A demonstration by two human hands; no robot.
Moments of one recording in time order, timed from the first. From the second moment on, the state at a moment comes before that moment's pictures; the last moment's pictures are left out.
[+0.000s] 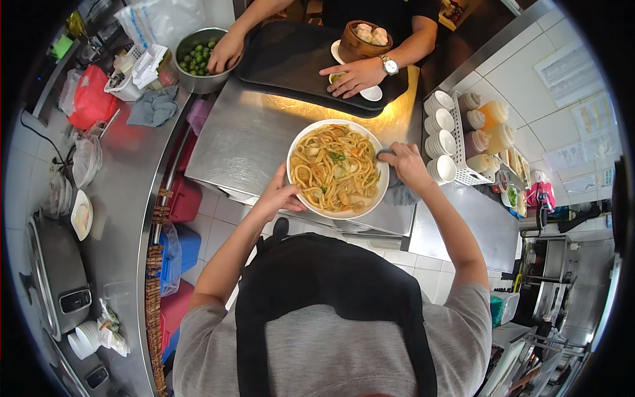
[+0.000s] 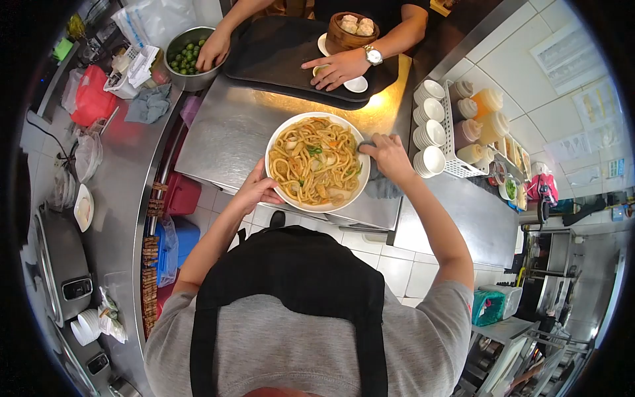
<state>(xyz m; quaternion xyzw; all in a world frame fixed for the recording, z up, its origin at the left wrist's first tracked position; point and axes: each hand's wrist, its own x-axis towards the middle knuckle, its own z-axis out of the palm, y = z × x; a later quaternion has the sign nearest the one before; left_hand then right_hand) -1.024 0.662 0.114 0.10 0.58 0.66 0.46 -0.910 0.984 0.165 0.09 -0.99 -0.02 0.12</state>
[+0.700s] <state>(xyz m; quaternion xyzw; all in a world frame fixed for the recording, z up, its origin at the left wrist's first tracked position) -1.037 0.658 0.124 0.09 0.63 0.59 0.50 -0.832 0.968 0.109 -0.21 -0.96 0.11 0.14</state>
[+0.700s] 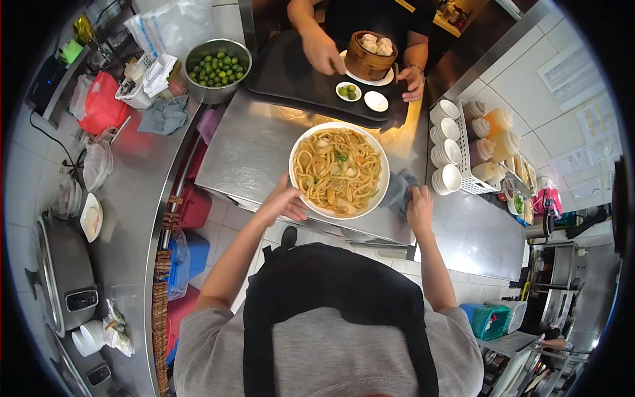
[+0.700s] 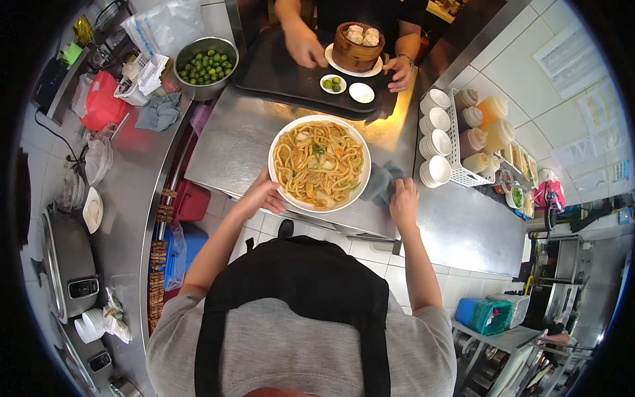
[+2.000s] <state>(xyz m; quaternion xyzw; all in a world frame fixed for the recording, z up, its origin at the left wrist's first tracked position) -0.918 0.712 0.151 0.04 0.60 0.73 0.33 -0.685 1.286 0.249 -0.35 -0.76 0.16 0.52</state>
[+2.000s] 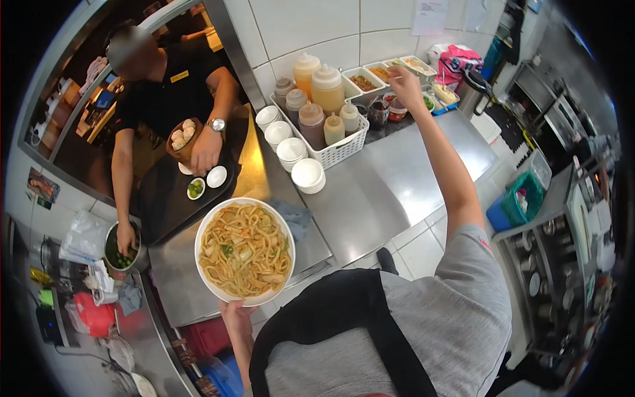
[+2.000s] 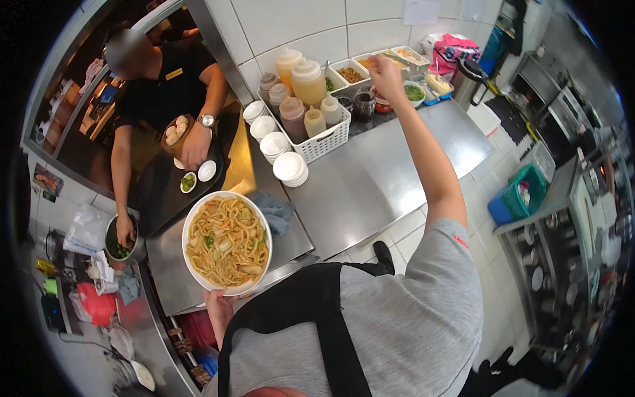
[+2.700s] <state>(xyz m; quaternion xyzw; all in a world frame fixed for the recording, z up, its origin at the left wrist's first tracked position) -0.657 0.932 0.118 -0.02 0.58 0.71 0.40 -0.840 1.436 0.190 -0.01 -0.96 -0.27 -0.01</state>
